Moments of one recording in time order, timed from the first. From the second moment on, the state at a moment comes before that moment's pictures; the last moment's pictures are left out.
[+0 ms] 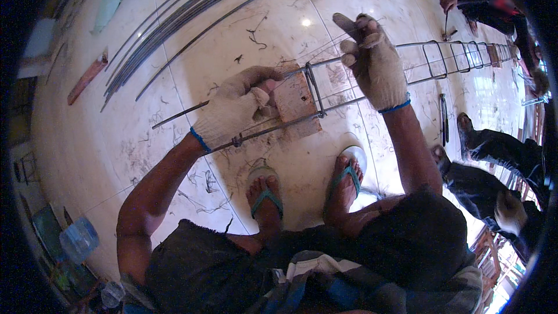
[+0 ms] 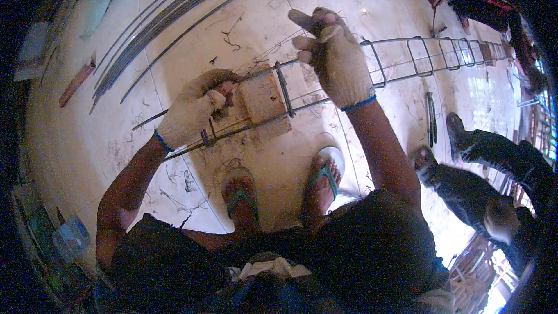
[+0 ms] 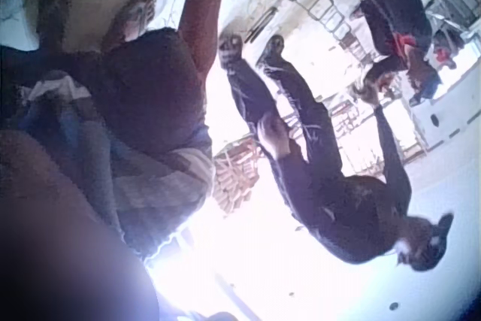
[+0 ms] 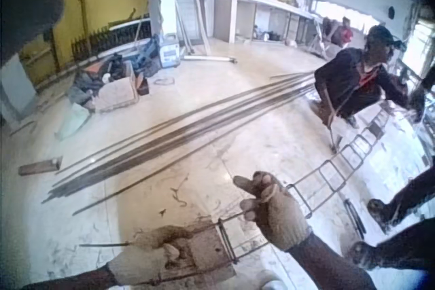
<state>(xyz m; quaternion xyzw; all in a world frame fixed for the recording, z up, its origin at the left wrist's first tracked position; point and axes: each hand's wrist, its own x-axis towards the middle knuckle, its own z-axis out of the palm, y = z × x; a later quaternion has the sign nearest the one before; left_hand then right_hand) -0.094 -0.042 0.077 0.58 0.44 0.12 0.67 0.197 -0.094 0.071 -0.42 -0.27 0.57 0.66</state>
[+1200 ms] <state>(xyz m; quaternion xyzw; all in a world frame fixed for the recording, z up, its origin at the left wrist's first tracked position) -0.130 0.005 0.080 0.26 0.28 0.43 0.82 0.293 -0.098 0.024 -0.36 -0.08 0.50 0.78</state>
